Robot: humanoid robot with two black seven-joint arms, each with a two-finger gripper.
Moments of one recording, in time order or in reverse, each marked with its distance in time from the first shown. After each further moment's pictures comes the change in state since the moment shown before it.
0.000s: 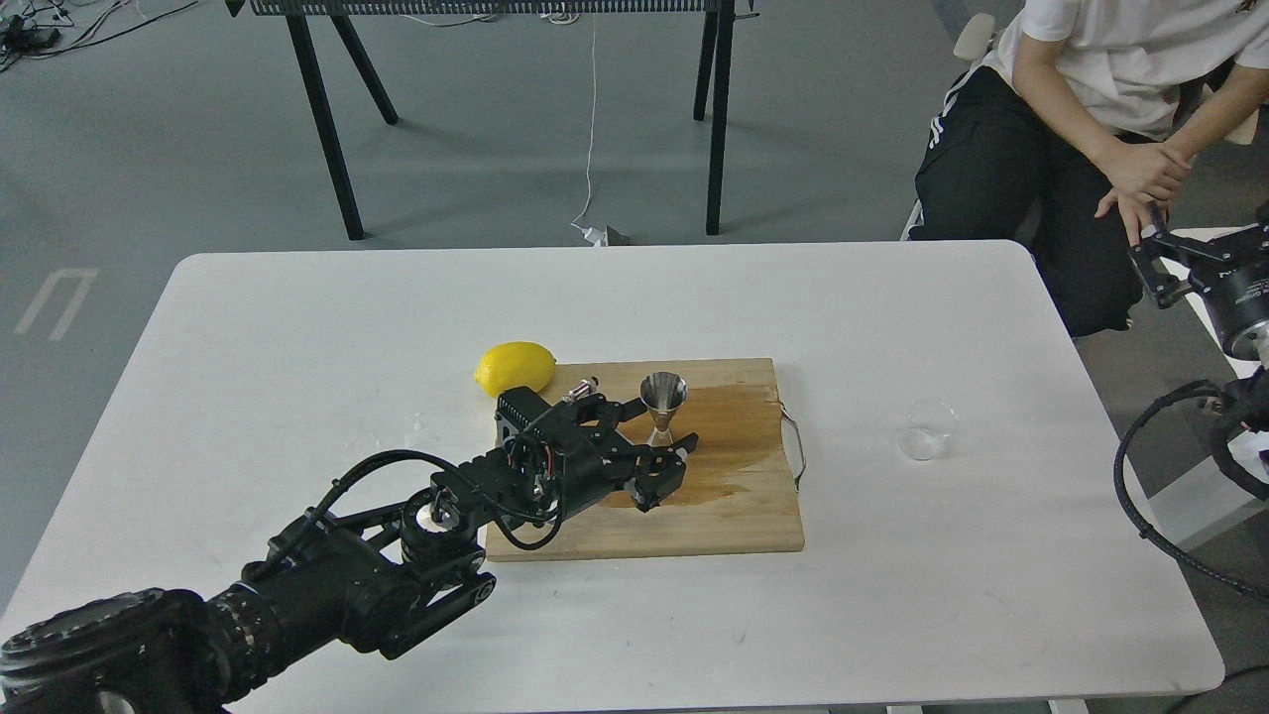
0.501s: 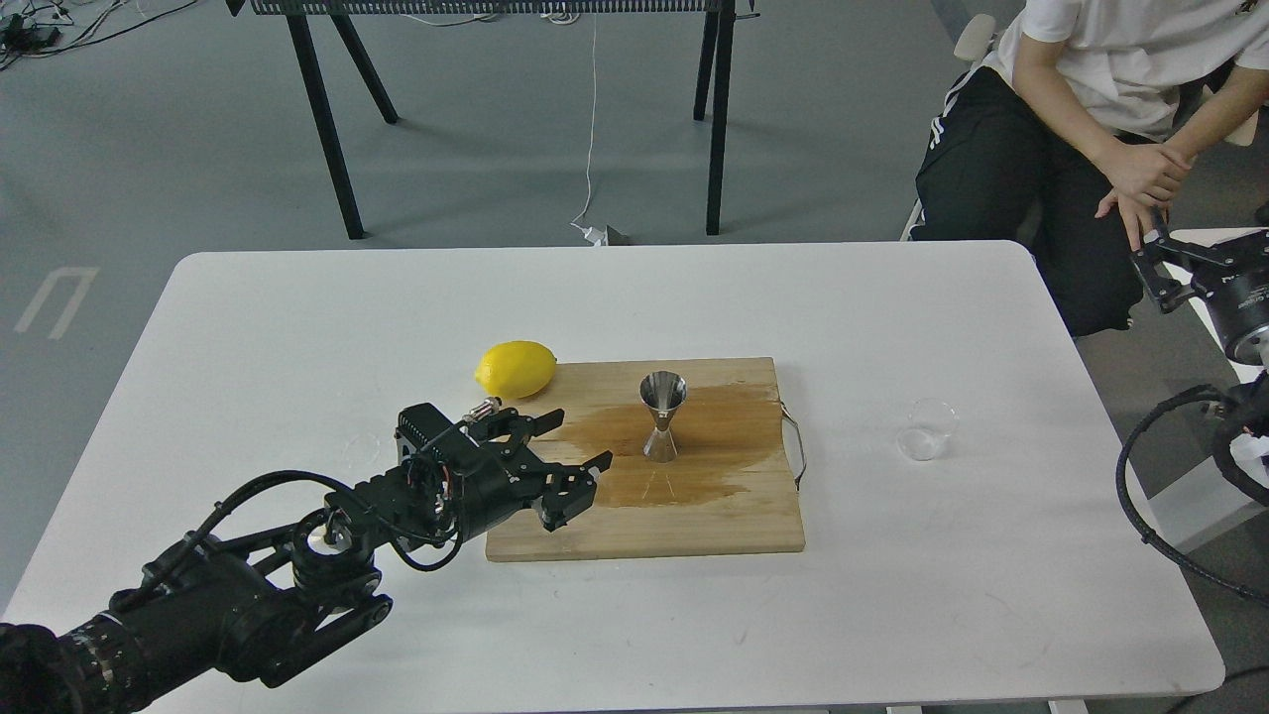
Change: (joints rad) left arm 0.103 0.282 -0.013 -0.243 0.000 0.001 -0.004; right arm -0.010 -0.002 0.005 0.000 0.000 0.000 0.000
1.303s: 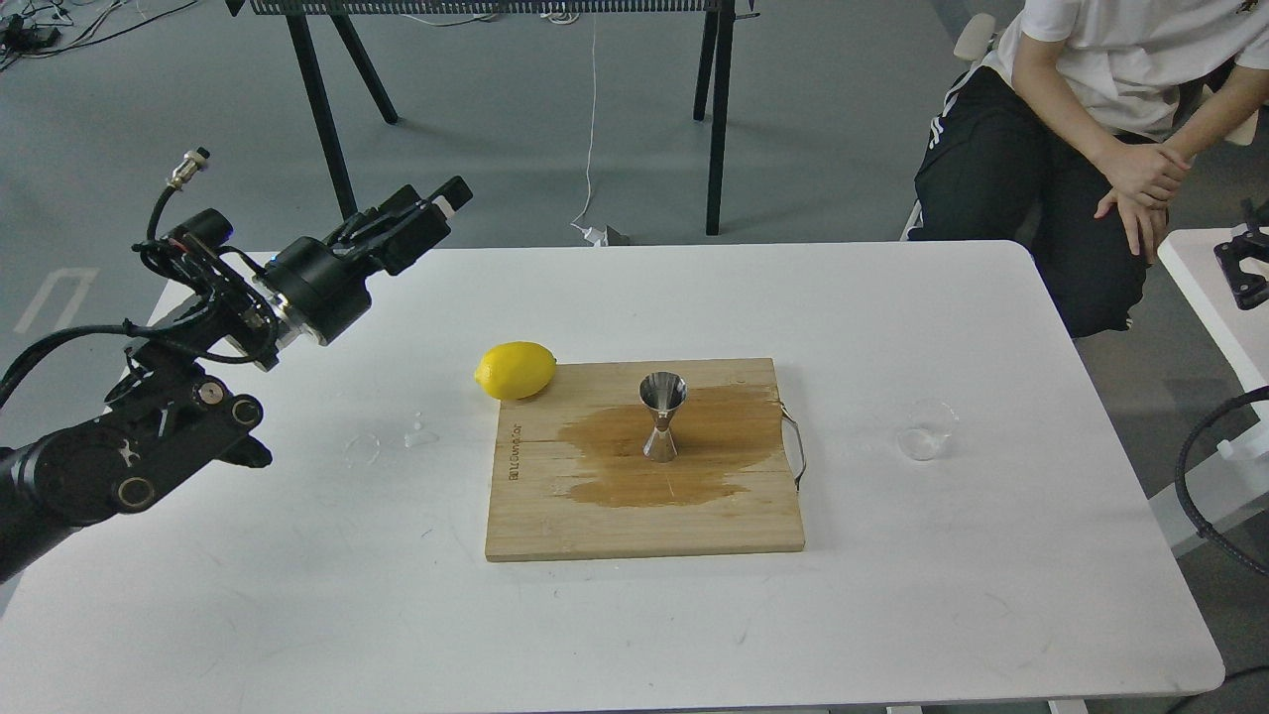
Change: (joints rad) left arm -0.181 0.247 -0.272 -0.097 -0.971 -0.174 -0.251; right arm -0.019 -0.074 0.036 -0.047 0.009 0.000 0.032
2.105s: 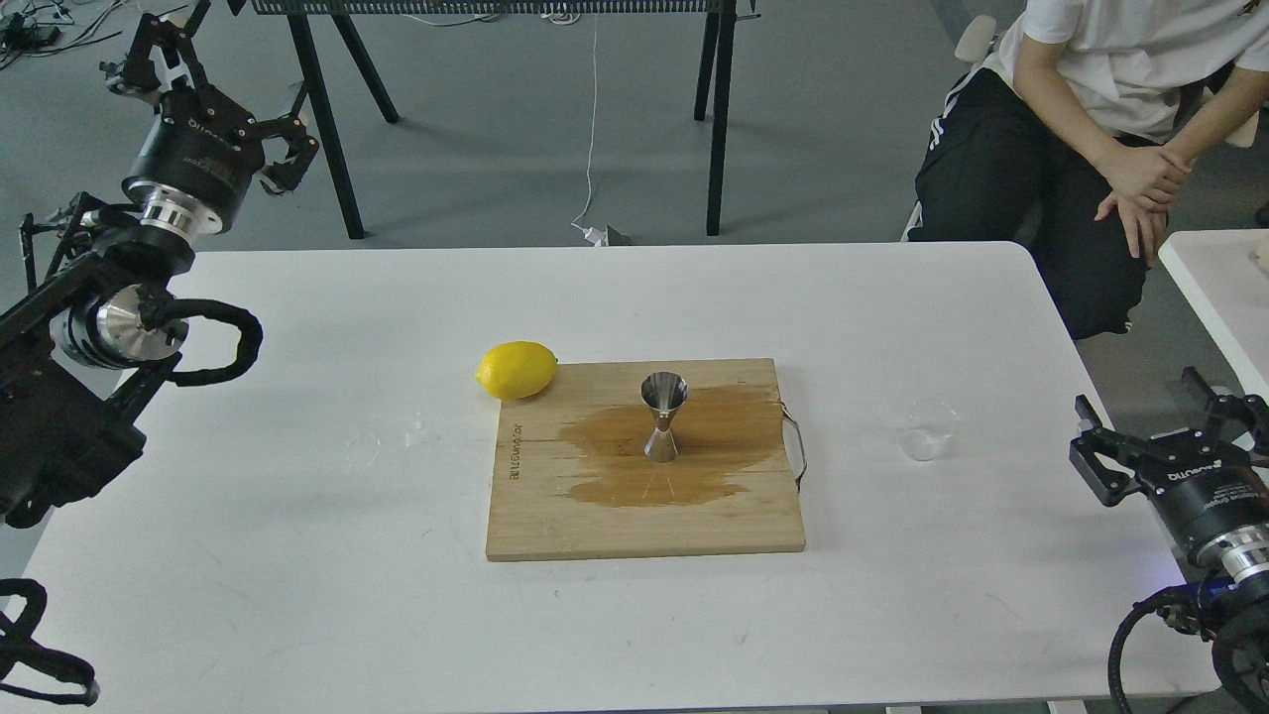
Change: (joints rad) left arm -0.088 -0.063 -0.145 0.277 -1.196 -0.428 0.071; right arm -0.578 0.011 -0.019 0.558 0.345 0.000 -0.140
